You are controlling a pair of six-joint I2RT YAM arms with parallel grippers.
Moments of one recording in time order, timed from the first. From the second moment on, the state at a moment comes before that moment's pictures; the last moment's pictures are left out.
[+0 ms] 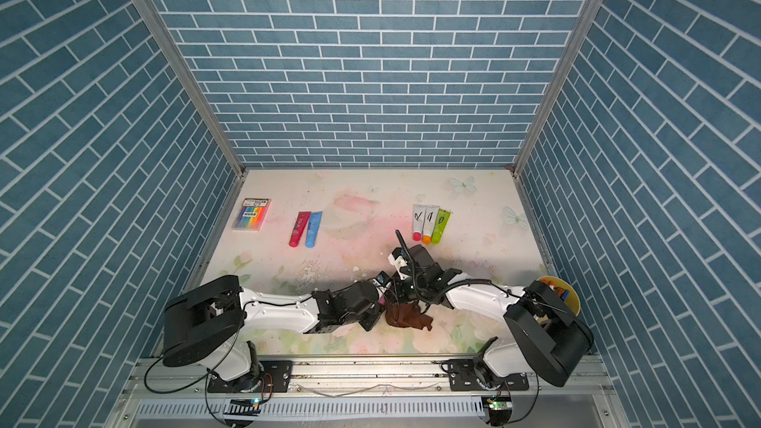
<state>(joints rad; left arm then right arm) -1.16 1.62 0.66 0.07 -0.14 -0.33 0.79 1.41 0.58 -0.09 -0.46 0.57</state>
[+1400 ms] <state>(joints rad) -1.15 1.62 0.66 0.07 -0.13 -0.32 0.70 1.41 0.60 -0.11 -0.37 0.55</state>
